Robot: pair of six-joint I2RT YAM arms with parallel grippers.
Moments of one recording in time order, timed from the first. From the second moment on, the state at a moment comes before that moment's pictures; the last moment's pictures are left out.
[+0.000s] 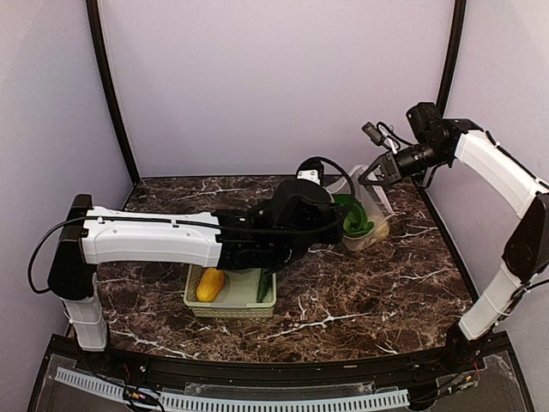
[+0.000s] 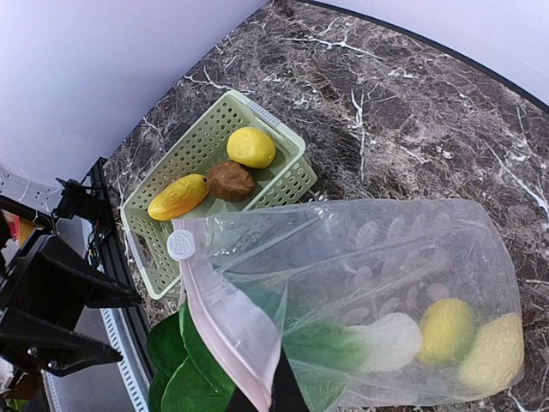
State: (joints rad) left arm -1.25 1.90 1.61 -0.07 -0.57 -0.64; right arm 0.26 1.60 1.63 -1.01 -0.80 -0.23
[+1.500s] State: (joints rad) left arm -1.26 1.93 1.32 0.30 -0.33 -0.57; right arm 0.28 1.63 1.65 -1.00 -0.80 -0.21
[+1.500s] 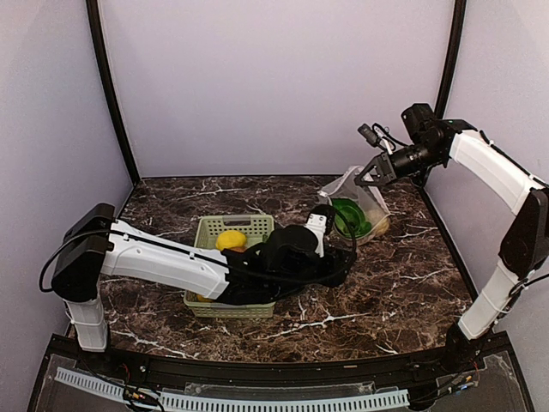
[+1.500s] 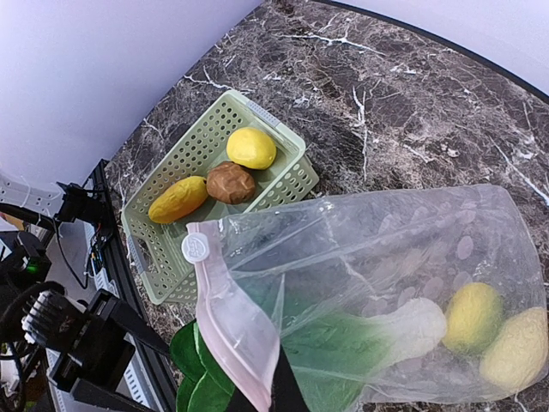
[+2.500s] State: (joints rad) left arm -1.20 2.02 1.41 0.43 -0.18 -0.76; right arm 0.29 1.55 1.56 -0.97 -0.81 -0.21
